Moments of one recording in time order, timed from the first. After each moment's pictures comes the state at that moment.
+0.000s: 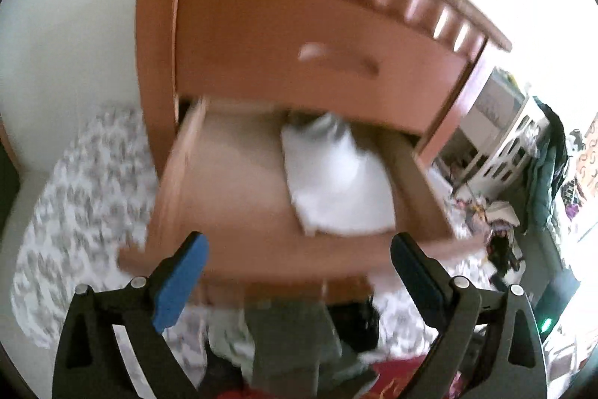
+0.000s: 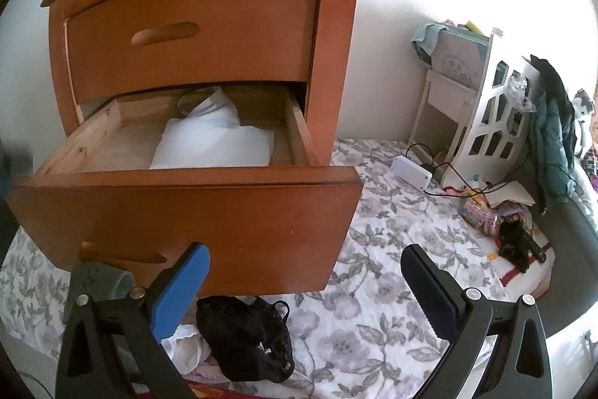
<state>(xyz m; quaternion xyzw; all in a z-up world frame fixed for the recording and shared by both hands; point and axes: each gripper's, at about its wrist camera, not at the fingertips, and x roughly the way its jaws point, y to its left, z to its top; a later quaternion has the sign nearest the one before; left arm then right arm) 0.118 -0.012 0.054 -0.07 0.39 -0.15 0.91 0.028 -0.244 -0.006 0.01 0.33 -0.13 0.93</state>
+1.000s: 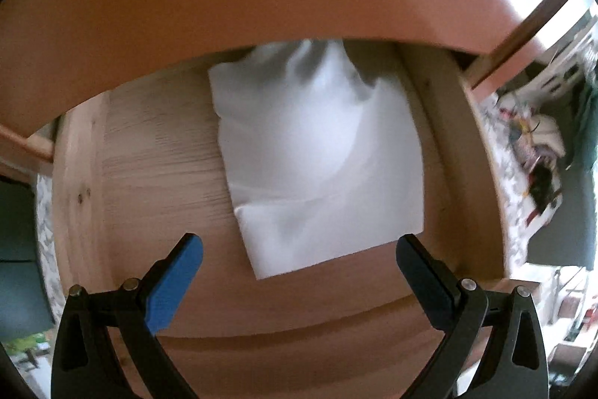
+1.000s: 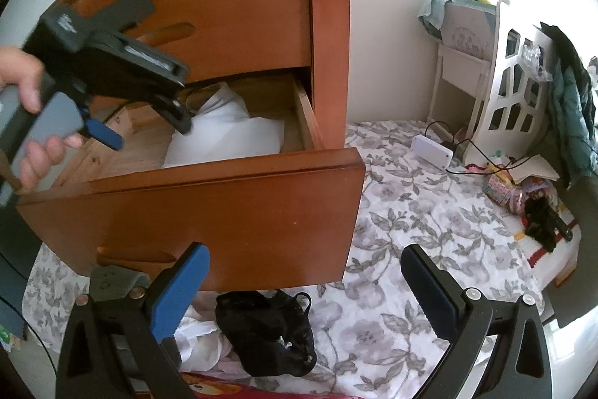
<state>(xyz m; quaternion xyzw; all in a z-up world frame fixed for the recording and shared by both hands) 0.257 -0.145 -0.021 0.08 0.62 -0.13 0.77 0.030 -0.261 -0.012 0.07 0.34 -0.10 0.93</state>
